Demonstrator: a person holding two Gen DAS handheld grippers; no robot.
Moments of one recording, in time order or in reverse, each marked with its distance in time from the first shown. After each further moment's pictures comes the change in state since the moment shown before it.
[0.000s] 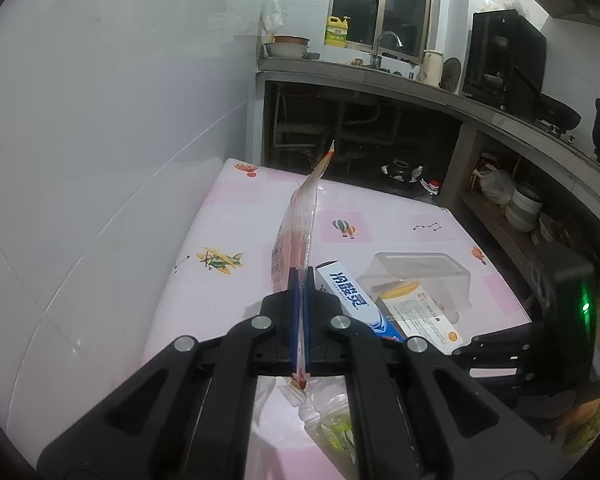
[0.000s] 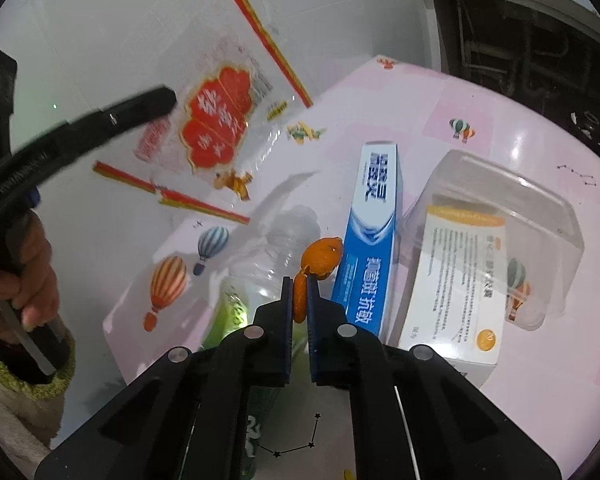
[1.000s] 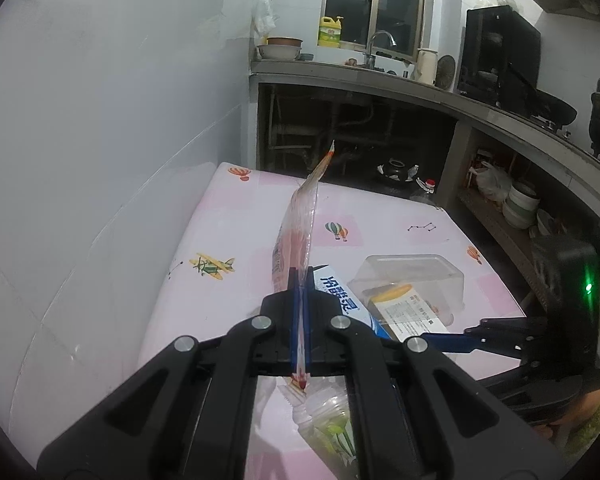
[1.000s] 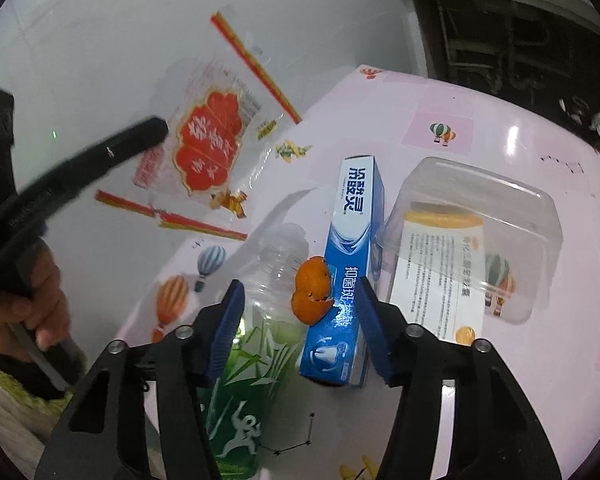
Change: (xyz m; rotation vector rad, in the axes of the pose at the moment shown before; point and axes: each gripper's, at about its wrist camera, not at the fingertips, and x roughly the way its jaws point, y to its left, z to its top) left arm 0.002 -0.010 0.005 0.017 0.000 -0.006; right arm -0.006 -0.010 0.002 0.041 -0.009 -0.004
